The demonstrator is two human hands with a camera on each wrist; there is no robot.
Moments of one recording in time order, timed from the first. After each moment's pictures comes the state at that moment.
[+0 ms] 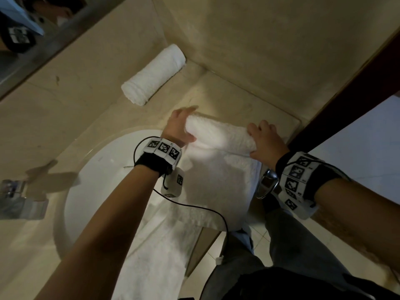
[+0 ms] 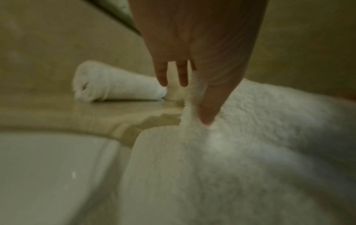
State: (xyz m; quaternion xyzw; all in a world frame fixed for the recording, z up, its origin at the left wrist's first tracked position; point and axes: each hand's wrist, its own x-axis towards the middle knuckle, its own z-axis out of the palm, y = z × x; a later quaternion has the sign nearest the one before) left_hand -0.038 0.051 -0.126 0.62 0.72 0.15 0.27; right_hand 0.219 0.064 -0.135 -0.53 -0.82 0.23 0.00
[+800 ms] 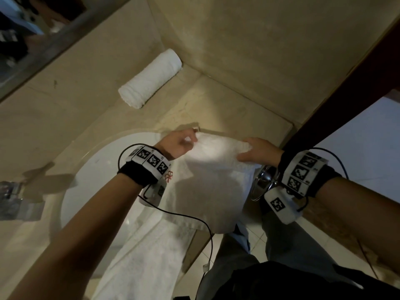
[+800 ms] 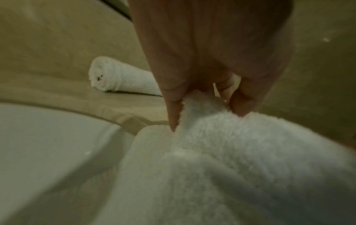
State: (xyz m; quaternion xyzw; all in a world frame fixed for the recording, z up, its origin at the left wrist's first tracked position) left_hand -0.034 0.027 -0.120 0.66 0.64 0.12 0.36; right_hand 0.222 0.072 -0.133 -0.55 -0.68 0.48 -0.02
